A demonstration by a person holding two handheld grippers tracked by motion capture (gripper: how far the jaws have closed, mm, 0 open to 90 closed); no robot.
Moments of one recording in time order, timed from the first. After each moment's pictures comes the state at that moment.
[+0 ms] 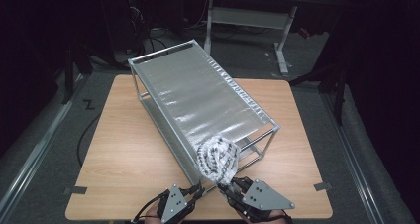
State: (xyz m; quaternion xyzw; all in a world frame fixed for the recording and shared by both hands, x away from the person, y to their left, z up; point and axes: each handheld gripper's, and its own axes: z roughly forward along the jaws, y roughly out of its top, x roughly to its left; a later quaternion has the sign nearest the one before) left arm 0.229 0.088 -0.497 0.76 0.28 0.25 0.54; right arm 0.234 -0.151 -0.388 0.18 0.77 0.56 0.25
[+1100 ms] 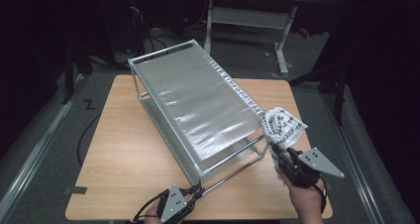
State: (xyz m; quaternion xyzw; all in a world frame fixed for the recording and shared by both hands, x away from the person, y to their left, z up) left arm 0.230 0.089 -0.497 0.76 0.28 0.25 0.54; right arm 0.308 -0.261 -0.395 0.38 0.68 0.53 0.33
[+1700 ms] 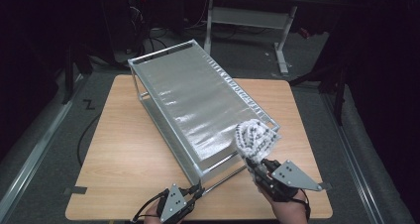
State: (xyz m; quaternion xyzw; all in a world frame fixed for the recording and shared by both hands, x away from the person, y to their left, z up) left arm 0.231 0.090 -0.497 0.76 0.27 0.24 0.54; right arm 0.271 -0.203 -0.388 0.27 0.73 0.55 0.30
